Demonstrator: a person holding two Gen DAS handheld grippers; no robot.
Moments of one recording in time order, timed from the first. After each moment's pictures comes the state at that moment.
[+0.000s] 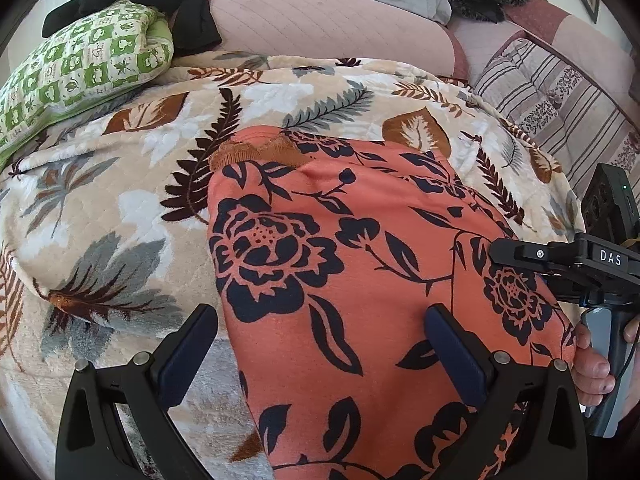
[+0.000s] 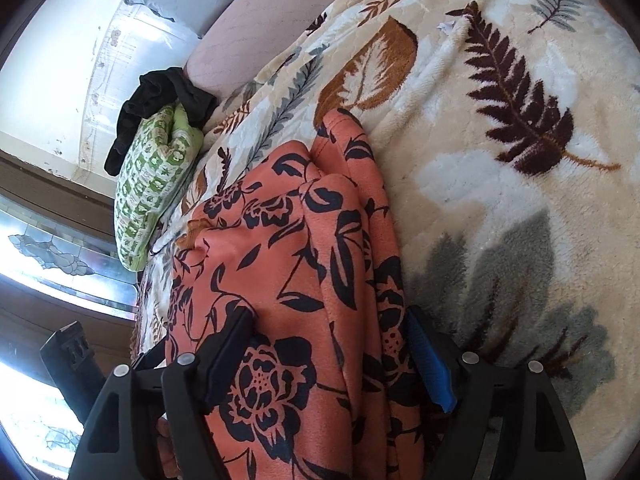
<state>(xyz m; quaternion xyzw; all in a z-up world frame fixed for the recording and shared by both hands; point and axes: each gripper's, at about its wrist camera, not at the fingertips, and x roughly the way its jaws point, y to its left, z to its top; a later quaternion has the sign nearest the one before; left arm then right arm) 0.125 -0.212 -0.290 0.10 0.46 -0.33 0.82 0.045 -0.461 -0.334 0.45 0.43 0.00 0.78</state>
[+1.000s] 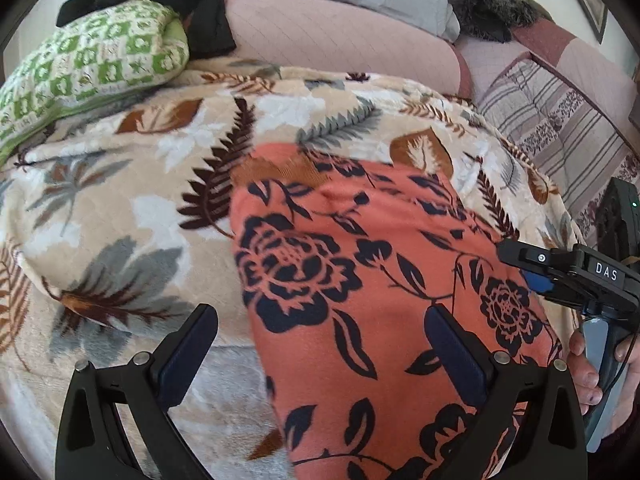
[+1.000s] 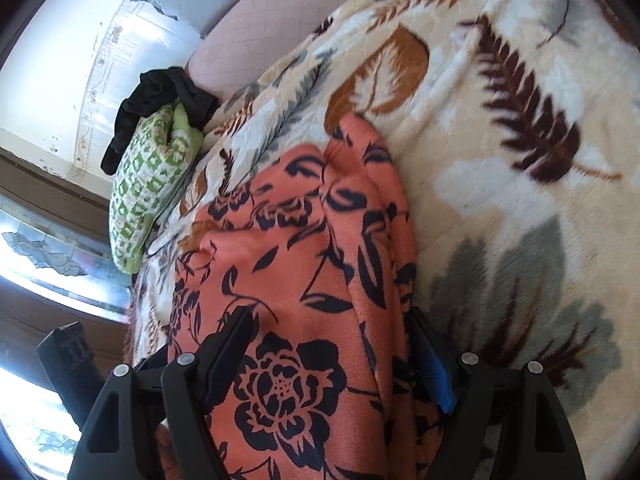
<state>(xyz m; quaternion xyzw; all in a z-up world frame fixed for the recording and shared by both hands) 0.135 -0.190 -0.269 0.07 0.44 -0.32 0.83 0.044 -0.448 -0.296 0.38 0.40 -0.07 0.83</state>
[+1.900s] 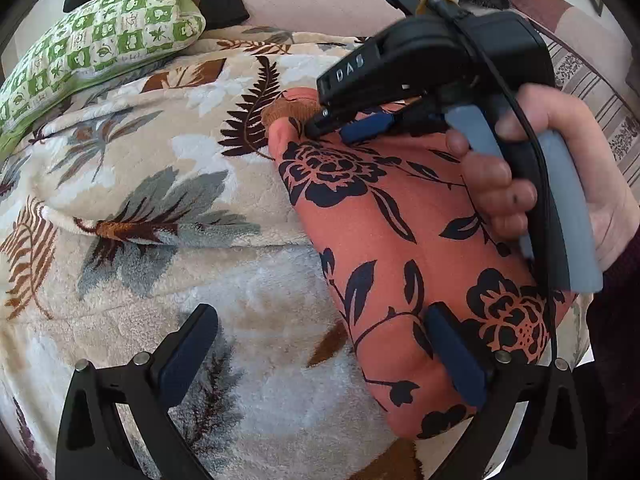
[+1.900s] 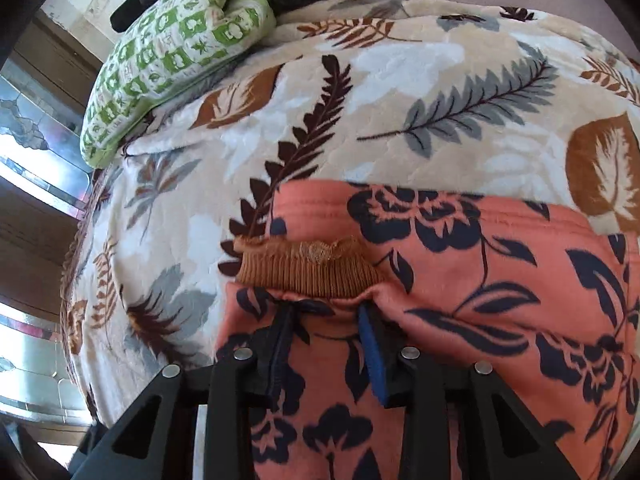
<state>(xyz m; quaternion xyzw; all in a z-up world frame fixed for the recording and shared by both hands) 0.114 -0.151 -0.293 0.12 0.49 -0.33 0.80 0.233 -0.332 -0.307 0.25 0.54 0.04 0.80</state>
